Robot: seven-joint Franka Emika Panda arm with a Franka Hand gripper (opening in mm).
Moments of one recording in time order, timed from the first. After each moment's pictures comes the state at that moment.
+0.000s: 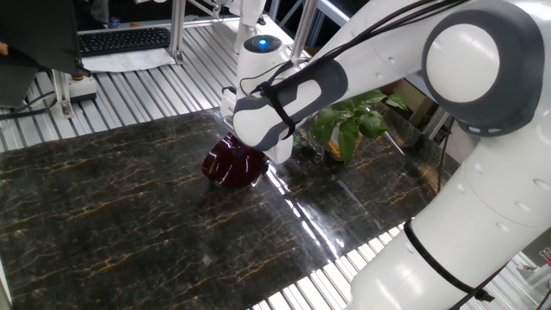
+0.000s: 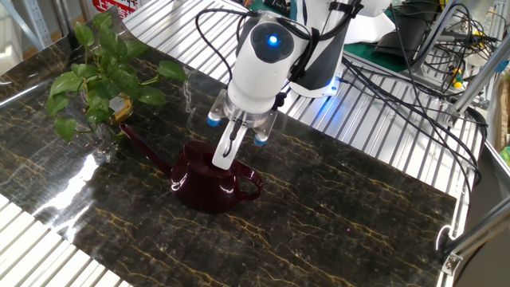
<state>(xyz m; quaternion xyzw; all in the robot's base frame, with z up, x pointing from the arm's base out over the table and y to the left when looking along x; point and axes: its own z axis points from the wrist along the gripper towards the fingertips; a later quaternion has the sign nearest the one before) 0.458 -0.015 0.161 0.62 0.78 -0.06 0.06</state>
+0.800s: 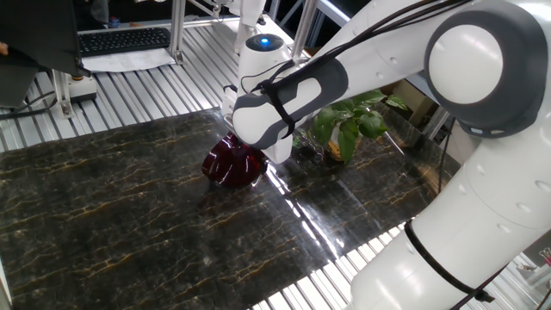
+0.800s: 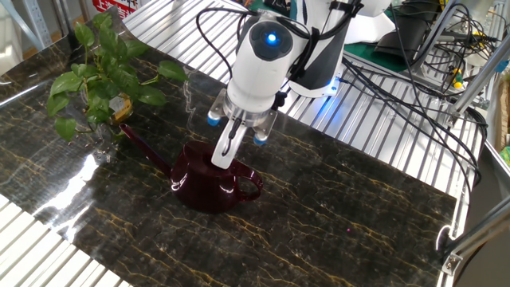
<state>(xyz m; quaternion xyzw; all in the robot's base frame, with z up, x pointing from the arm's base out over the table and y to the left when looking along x) 0.458 -0.015 0.164 0.63 0.77 -0.05 0.06</state>
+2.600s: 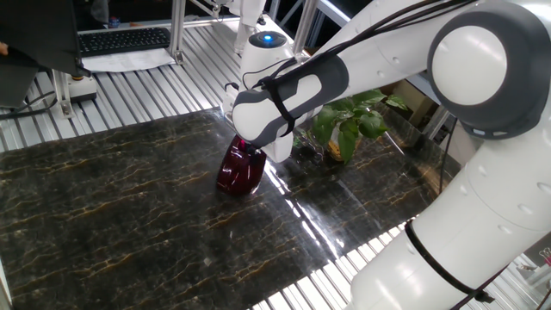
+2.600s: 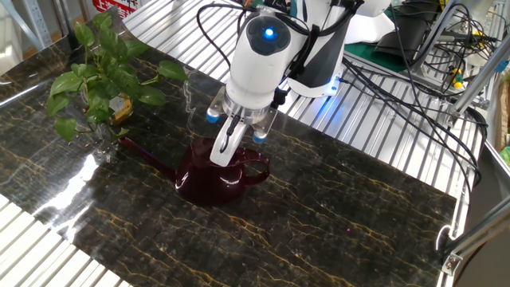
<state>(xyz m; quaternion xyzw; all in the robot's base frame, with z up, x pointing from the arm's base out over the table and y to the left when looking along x) 0.458 -0.014 0.166 0.64 0.77 -0.05 0.05</state>
